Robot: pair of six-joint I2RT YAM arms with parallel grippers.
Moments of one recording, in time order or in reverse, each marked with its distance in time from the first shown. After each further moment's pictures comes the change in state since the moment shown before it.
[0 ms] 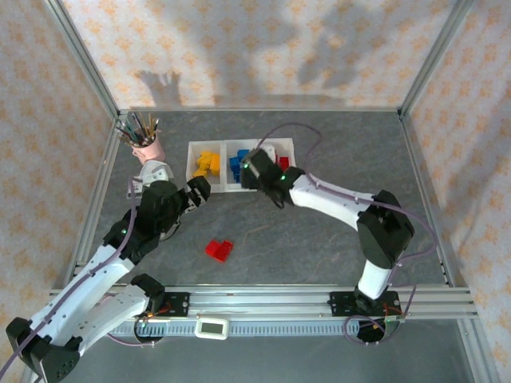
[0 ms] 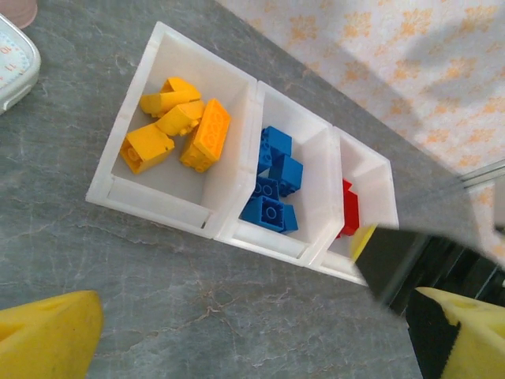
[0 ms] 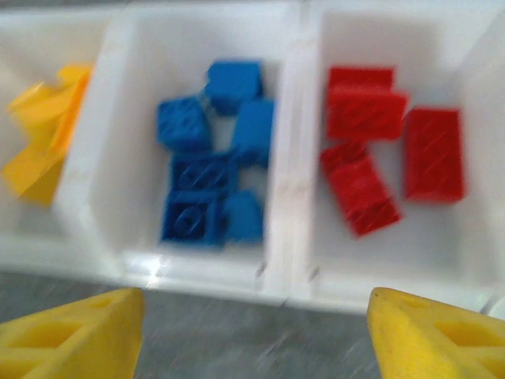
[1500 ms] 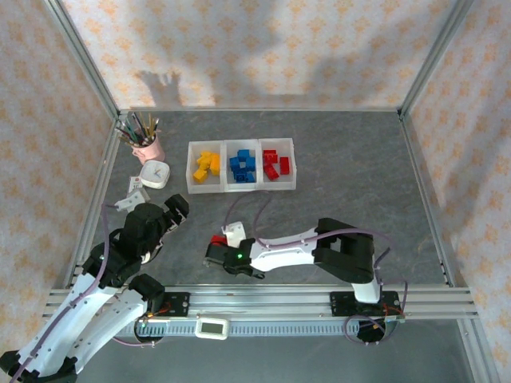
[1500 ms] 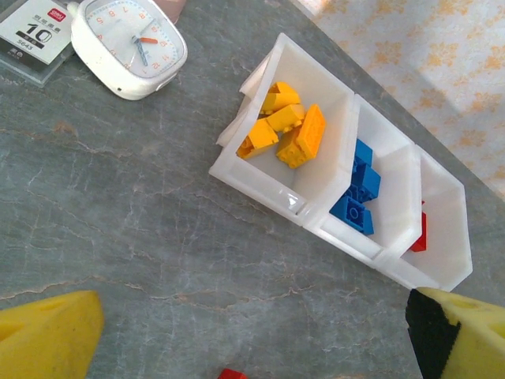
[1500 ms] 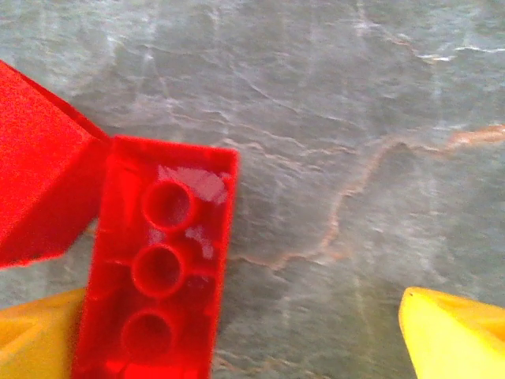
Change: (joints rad) left arm 0.000 -0.223 -0.053 -0.291 -0.135 -0.114; right arm 0.502 0.179 -0.131 -0.123 0.149 0.391
